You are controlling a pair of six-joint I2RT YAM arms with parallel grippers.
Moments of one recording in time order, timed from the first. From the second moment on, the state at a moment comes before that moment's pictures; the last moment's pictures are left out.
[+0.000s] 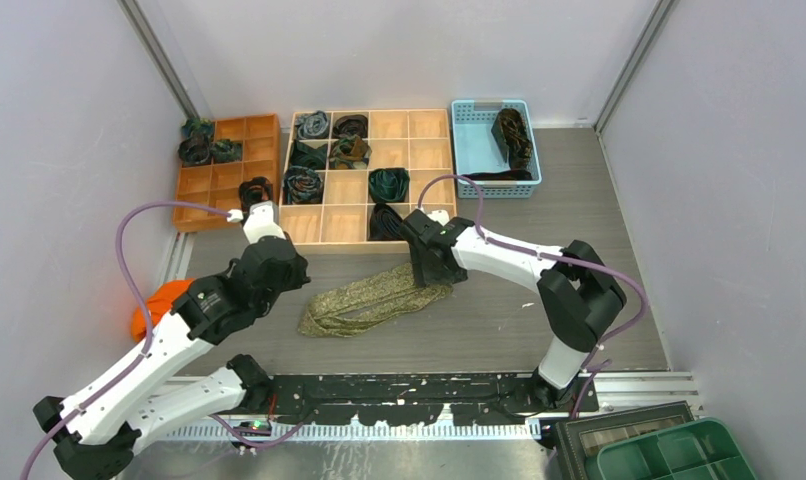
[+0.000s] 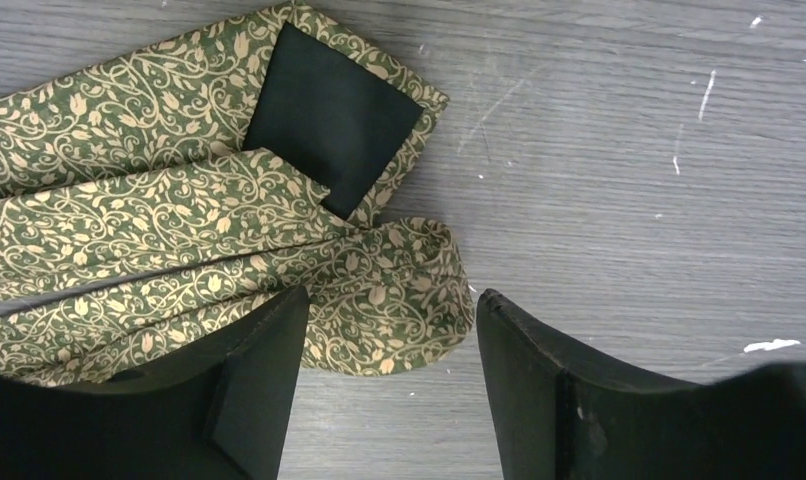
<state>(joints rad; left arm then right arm) -0.79 0.79 0.92 -0.80 -0.55 -0.76 0.80 1.69 1.16 -0.75 0.29 0.61</state>
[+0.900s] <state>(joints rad) -0.79 0.62 1.30 -0.88 -0.65 -0.65 1.12 1.79 1.65 -0.62 -0.02 0.63</state>
